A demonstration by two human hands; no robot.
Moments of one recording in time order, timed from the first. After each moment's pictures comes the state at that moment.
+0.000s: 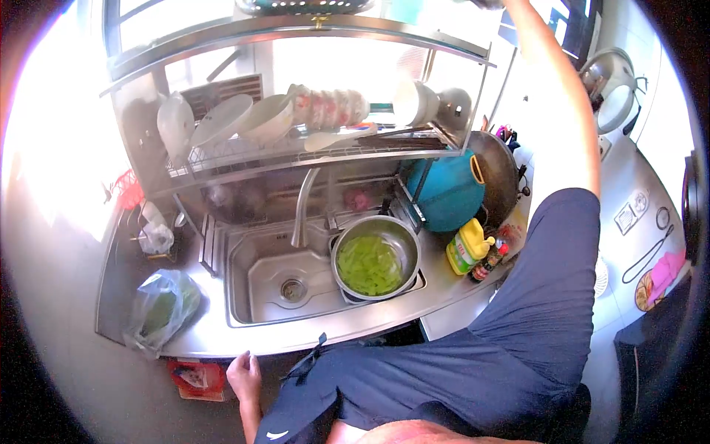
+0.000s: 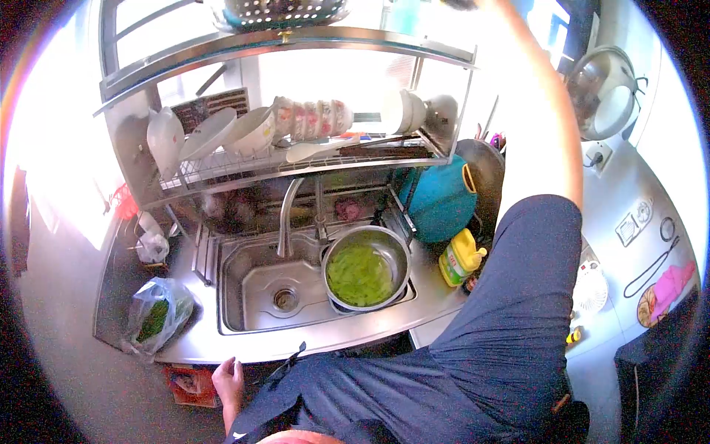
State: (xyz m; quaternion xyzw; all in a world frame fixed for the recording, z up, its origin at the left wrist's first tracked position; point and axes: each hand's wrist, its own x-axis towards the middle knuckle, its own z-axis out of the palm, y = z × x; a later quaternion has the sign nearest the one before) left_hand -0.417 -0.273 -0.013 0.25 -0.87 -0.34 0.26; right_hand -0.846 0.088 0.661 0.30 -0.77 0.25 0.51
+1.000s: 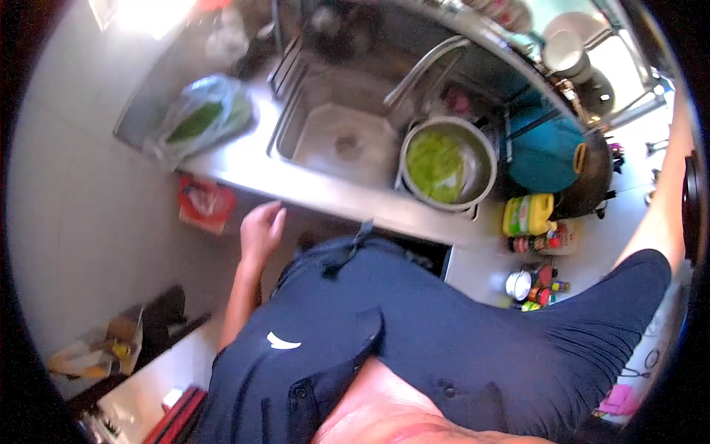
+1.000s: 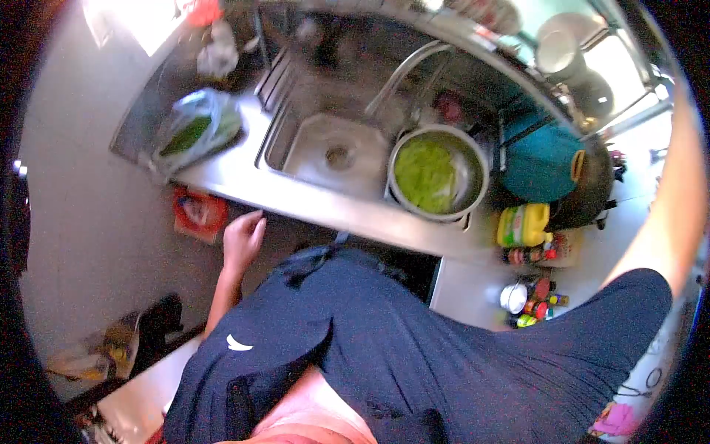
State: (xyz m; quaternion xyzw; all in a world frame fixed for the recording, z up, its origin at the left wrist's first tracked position) left_hand -0.400 -0.255 -0.003 0.27 -0.86 -0.35 0.24; right_hand -0.866 -0.005 0.605 0.52 -0.70 0.13 0.48
